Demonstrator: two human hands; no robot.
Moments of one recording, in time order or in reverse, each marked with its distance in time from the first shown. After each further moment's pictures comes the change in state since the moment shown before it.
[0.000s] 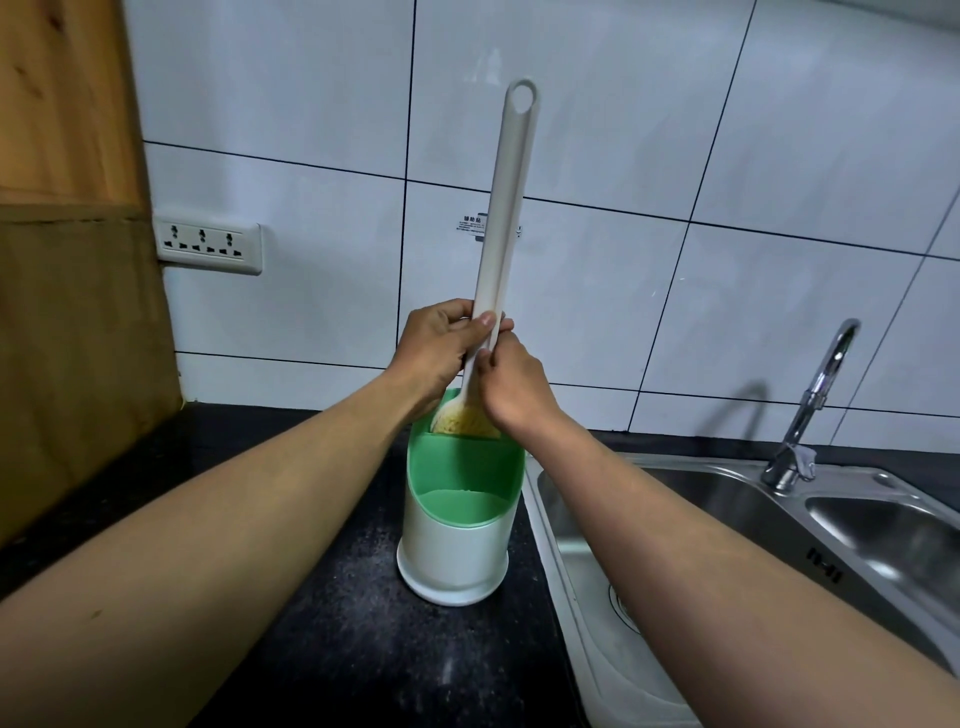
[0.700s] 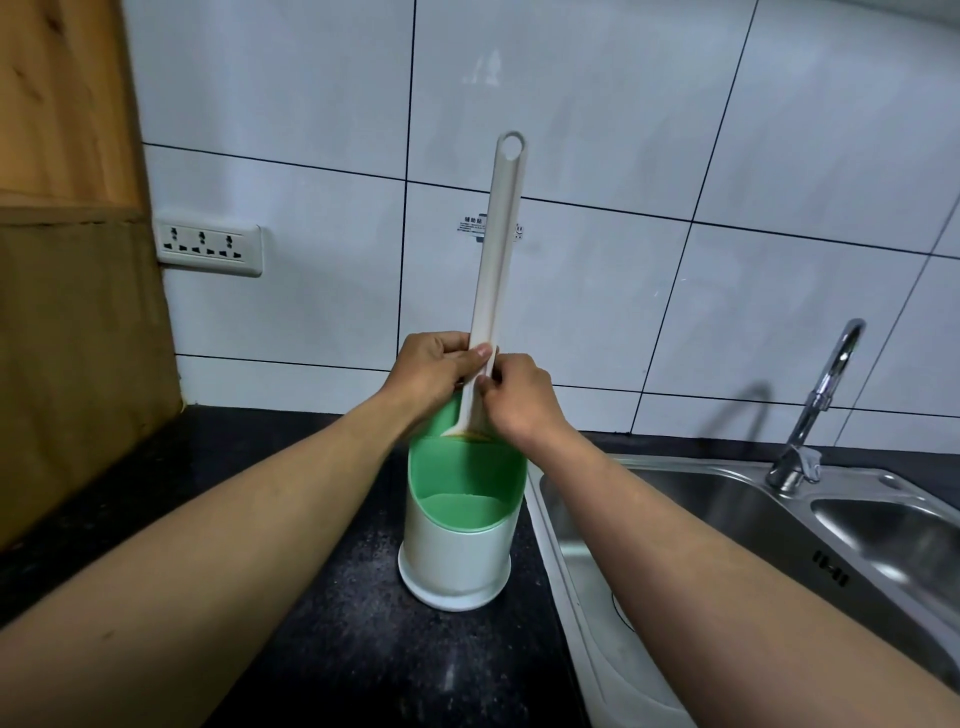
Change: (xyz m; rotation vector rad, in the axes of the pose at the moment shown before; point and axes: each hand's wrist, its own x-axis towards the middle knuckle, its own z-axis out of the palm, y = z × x) left_hand -0.006 -0.016 -0.014 0.179 -0.001 -0.098; right_hand 0.003 0.016 0.005 -0.011 0.003 0.068
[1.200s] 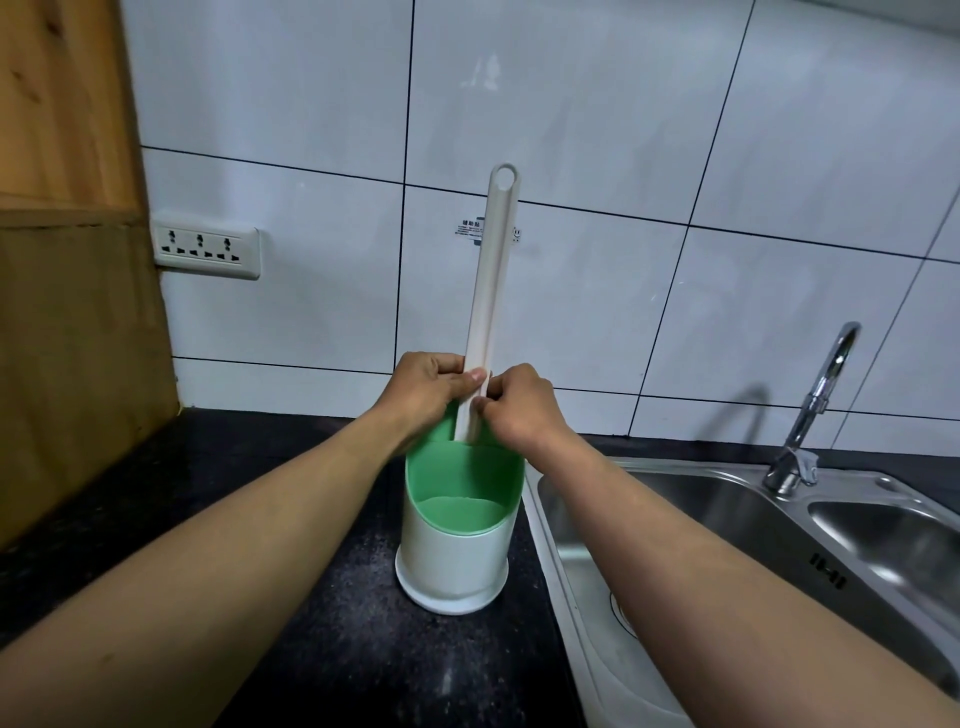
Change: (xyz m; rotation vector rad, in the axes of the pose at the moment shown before) left_hand -0.005 -0.013 -0.003 0.095 -0.022 -0.012; right_hand 0.002 0.011 0.001 0.003 -0.061 0.042
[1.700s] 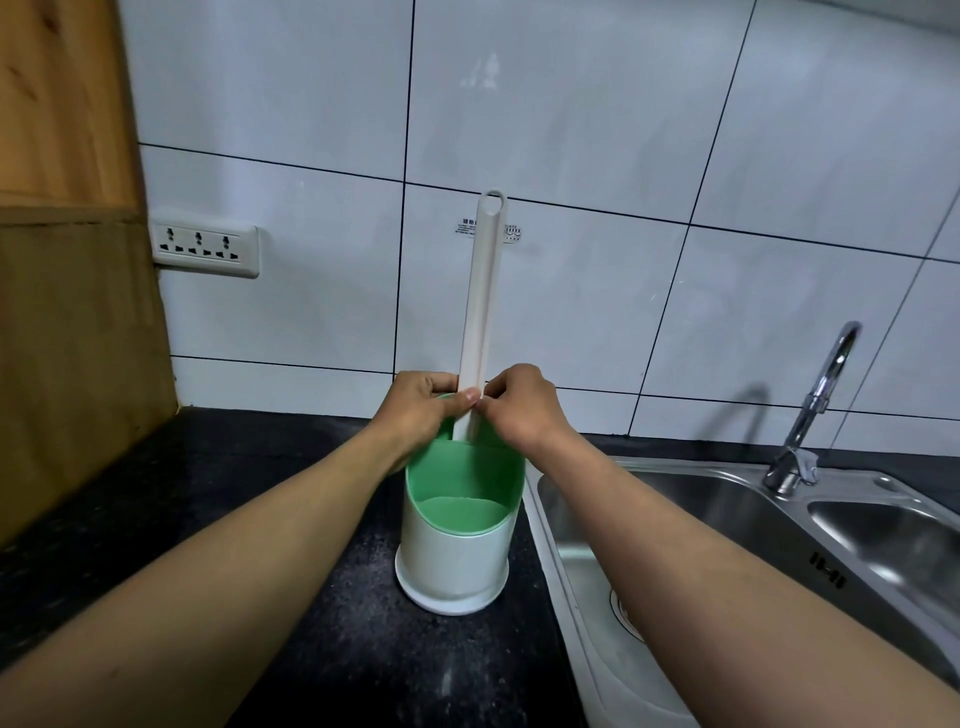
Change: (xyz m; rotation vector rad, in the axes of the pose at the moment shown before) left_hand -0.005 -0.019 -0.003 -0.014 -0.021 -0.046; right_hand 0.001 0.000 0.000 0.031 0.013 0.015
